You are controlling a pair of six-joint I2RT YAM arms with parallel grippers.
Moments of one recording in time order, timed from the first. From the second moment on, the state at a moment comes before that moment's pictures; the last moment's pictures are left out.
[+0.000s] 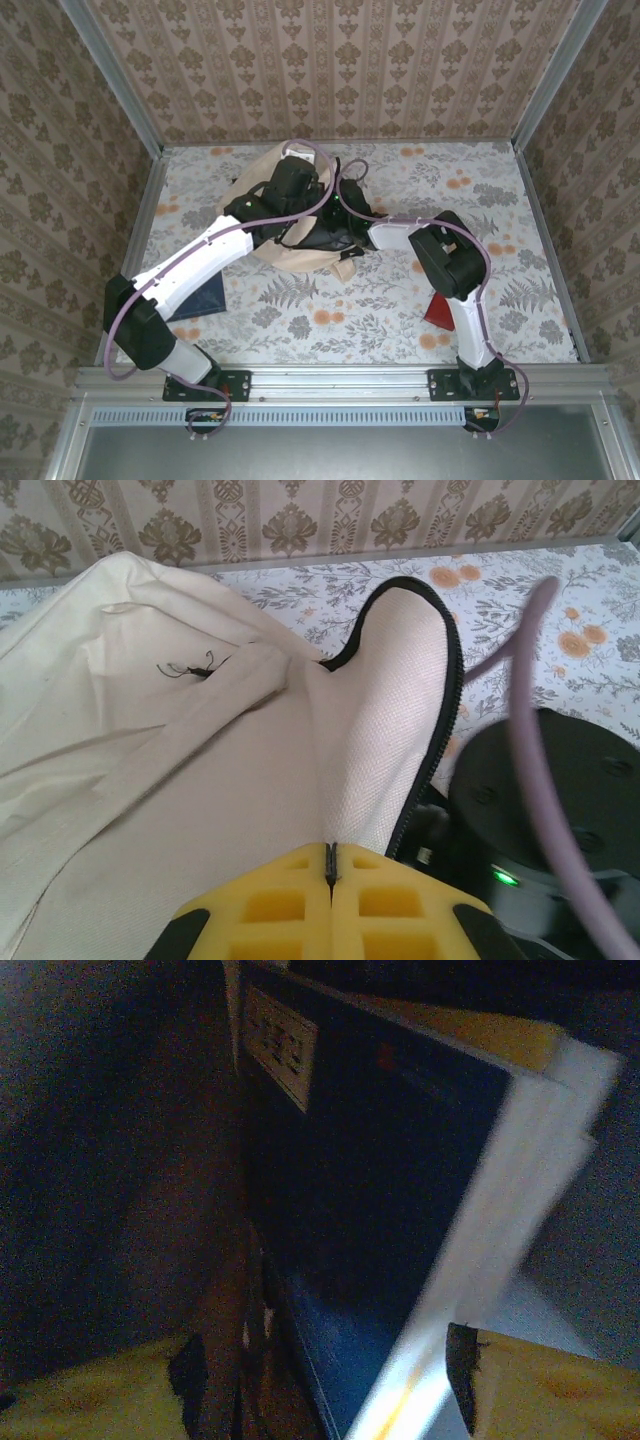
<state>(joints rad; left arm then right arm) -0.77 1.51 1.38 -0.50 -0.27 -0.40 0.57 2.11 1.28 0.40 -0.16 1.31</state>
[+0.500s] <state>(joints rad) -0.71 1.51 1.36 -0.50 -0.17 -0.46 0.43 1.69 0.84 0.38 -0.22 1.29</state>
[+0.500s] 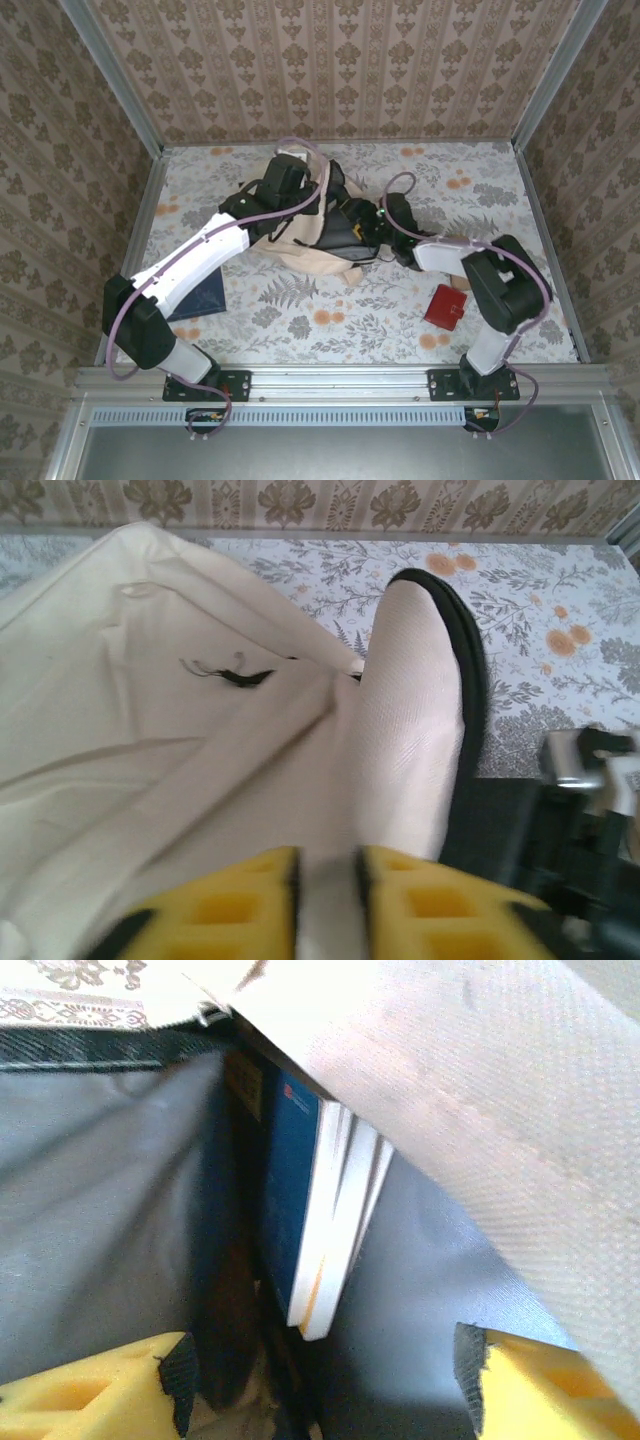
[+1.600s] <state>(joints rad) -0.31 1.12 0.79 -0.61 0.08 -0.65 0.23 1.17 0.88 -0.51 0.03 0.99</state>
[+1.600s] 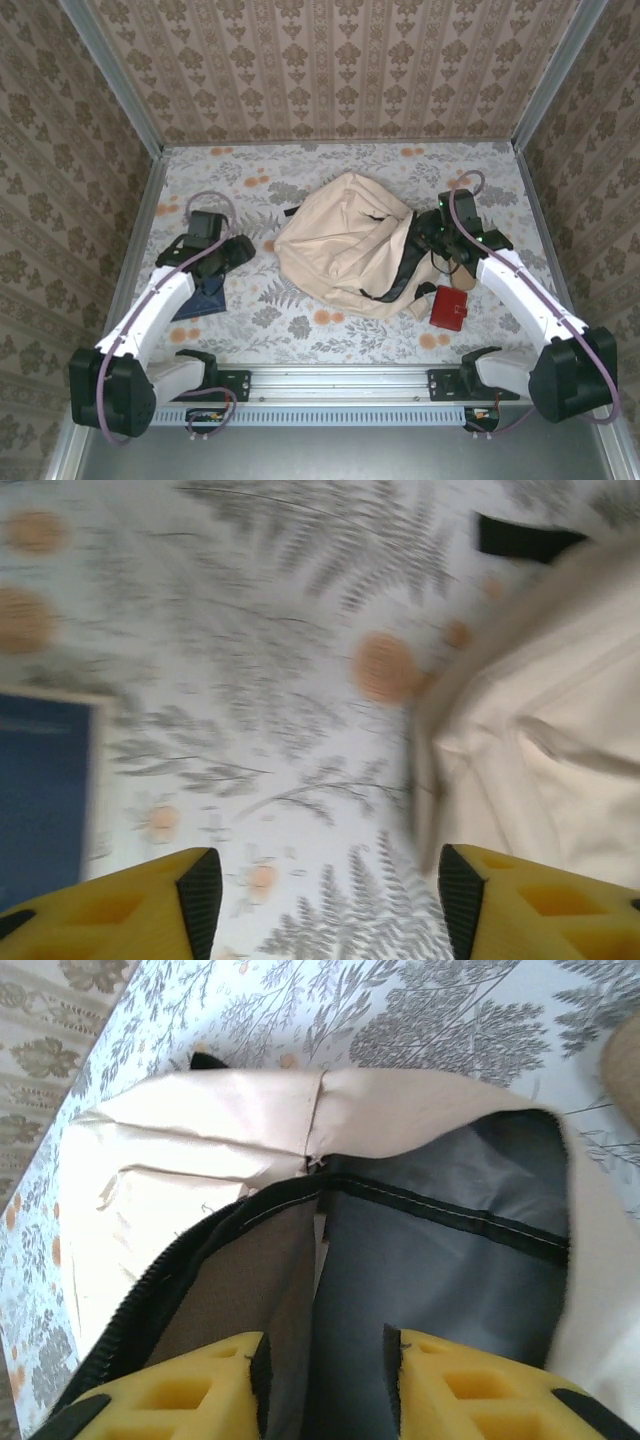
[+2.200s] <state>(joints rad) -0.83 1.76 1.25 -0.47 0.18 -0.67 0.23 1.03 0.94 -0.71 0.18 0.90</state>
